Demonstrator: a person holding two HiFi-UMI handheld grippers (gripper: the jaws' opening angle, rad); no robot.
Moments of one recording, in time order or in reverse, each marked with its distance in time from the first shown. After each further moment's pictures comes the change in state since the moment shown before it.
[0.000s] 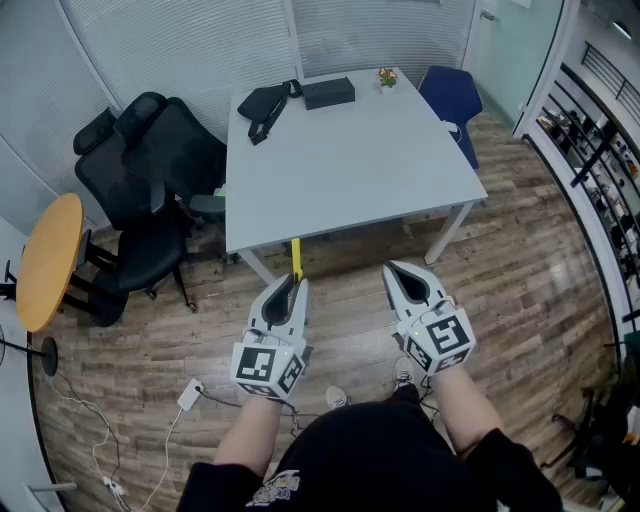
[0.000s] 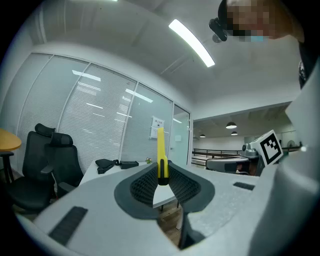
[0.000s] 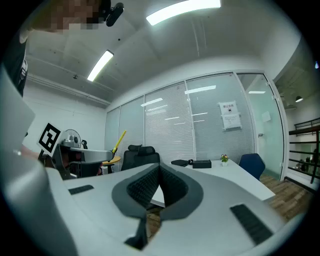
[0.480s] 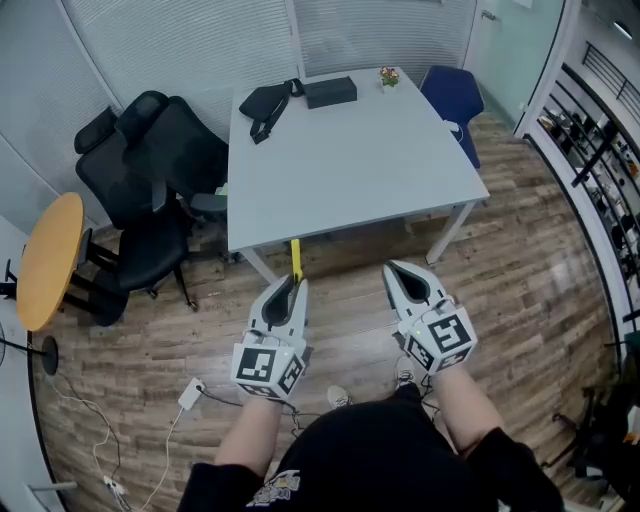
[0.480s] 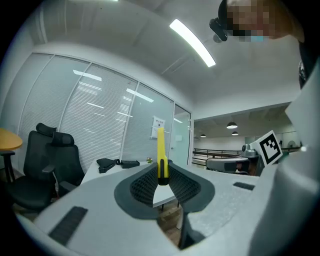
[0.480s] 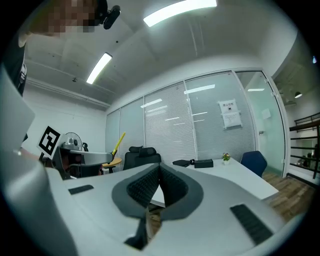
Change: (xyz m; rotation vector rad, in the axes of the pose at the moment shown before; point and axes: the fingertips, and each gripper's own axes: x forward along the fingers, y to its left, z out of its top) left arm -0.005 0.004 -0.002 -0.006 0.004 0.007; right arm 0.002 0.004 -0.001 0.029 -0.009 0.010
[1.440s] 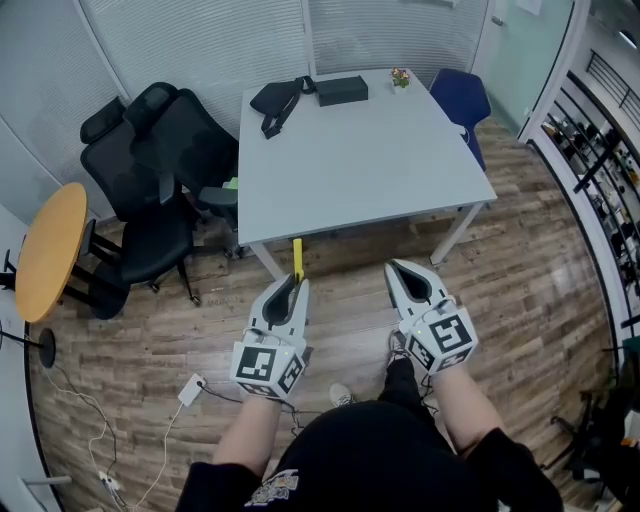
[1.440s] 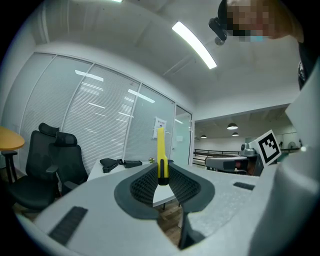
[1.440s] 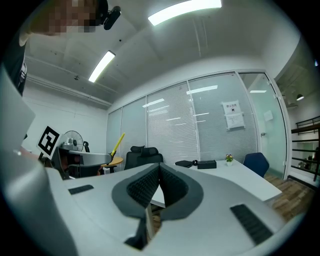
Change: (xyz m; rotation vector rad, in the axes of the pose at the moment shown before) left arm -0.027 0.026 0.000 -0.010 -0.005 0.004; right arm 0.014 0.033 0.002 -0.021 -0.001 0.007
